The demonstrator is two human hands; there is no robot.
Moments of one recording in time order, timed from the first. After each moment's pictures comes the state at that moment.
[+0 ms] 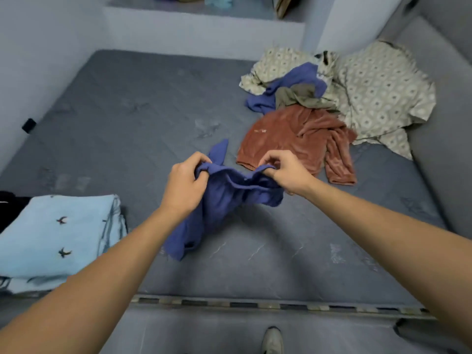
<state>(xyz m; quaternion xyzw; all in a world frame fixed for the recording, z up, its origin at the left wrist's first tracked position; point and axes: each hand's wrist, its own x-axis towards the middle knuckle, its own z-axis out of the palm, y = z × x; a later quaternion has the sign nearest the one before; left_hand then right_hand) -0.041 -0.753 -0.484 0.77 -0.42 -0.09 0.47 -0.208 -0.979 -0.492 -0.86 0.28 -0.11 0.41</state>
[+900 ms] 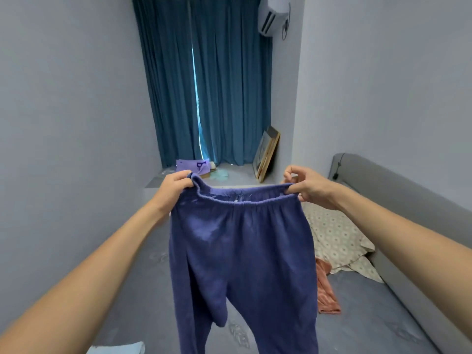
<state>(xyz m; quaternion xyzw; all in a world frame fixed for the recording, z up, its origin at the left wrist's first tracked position) -0.038 -0.718 0.014 0.63 -0.46 -0.15 0.60 -0.316 -0.961 0.023 -0.78 0.17 -0.19 0.57</state>
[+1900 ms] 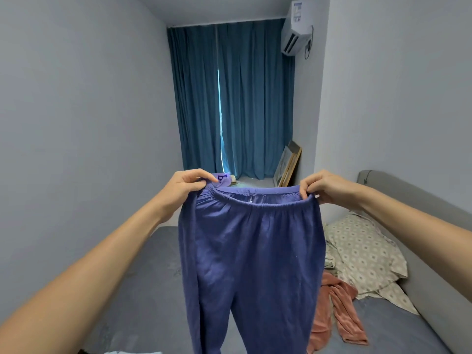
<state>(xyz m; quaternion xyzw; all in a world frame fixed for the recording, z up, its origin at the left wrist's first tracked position) -0.022 -0.669 0.067 0.62 -0.53 -0.17 0.55 -0.300 -0.960 0.072 -0.86 0.15 -0.14 0.46</state>
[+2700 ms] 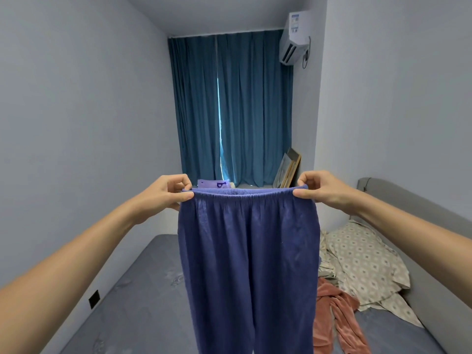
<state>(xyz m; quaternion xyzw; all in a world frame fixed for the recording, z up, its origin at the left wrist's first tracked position) -0.002 -0.646 0.085 0.69 -0.55 -0.16 0.45 -0.300 -0.966 0.075 -0.88 0.11 -0.24 0.41</state>
